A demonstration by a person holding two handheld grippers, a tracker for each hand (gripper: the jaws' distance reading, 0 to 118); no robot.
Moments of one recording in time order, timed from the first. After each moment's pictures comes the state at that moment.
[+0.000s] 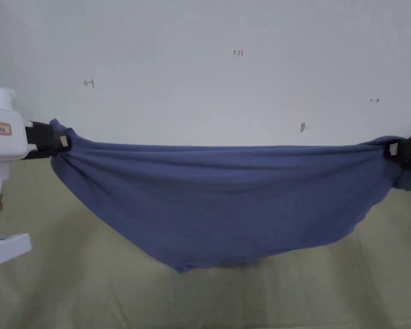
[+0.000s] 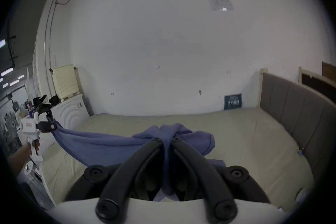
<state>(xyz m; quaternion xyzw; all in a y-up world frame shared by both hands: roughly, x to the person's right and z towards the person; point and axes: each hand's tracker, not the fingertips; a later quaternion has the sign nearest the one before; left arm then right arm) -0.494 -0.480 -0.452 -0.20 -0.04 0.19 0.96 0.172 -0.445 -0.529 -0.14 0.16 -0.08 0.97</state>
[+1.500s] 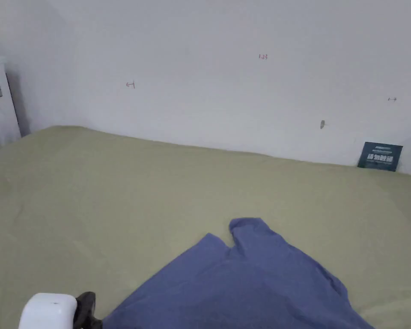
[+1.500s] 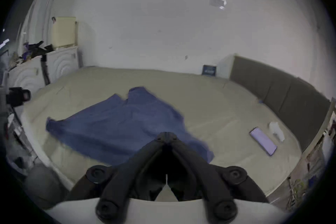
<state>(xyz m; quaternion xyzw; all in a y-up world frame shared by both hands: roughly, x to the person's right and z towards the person) -0.330 -0.611 -0.122 -0.21 0.10 0.02 0.97 0.085 -0.614 -0.180 -0.22 0.08 0.04 0.97</state>
